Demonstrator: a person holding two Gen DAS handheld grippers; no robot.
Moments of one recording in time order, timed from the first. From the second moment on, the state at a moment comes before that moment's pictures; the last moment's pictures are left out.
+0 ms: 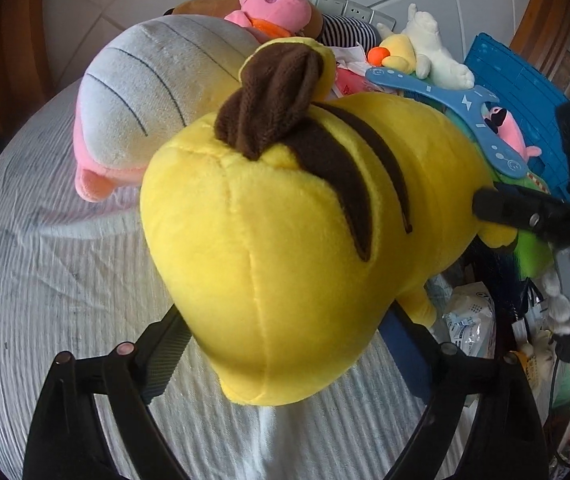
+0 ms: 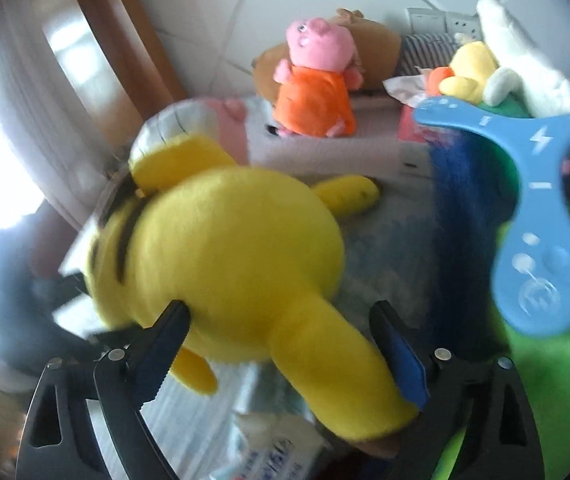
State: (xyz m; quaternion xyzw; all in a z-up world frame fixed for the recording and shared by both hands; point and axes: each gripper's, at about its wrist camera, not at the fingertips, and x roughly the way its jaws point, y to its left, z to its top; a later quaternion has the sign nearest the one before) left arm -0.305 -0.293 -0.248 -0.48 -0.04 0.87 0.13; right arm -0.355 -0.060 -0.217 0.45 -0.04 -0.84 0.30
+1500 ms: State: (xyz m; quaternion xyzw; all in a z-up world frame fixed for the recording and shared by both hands) left arm -0.262 -0.207 -0.075 -0.36 0.03 0.90 0.23; right arm -0.261 -0.002 -0.063 0.34 -0.11 -0.90 0.24
